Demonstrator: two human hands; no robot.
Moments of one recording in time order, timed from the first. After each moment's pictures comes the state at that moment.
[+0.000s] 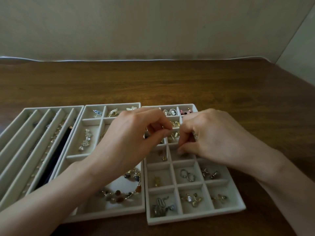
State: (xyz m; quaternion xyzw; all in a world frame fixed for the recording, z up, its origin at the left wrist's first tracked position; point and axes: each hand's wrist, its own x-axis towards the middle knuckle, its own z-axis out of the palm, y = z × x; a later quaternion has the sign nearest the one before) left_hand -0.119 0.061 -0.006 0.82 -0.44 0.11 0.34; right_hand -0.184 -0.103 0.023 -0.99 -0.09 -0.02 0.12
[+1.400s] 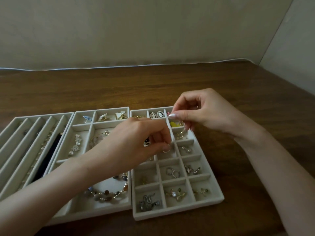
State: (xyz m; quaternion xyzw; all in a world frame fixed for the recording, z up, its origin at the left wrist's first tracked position) left_hand -0.124 0.047 0.004 0.81 -0.51 0.01 0.28; right_hand -0.163 -0.149 0.022 -0.87 -0.04 -0.04 0.49
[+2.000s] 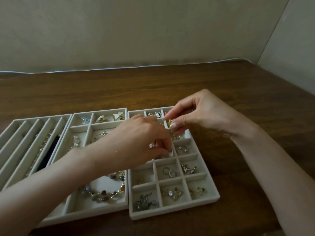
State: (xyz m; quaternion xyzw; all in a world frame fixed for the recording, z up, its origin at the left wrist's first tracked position) left_hand -0.119 0.036 0.009 0.79 -0.59 0.03 0.15; right_hand -0.166 -0.148 0.025 -0.84 -0.01 0.02 0.55
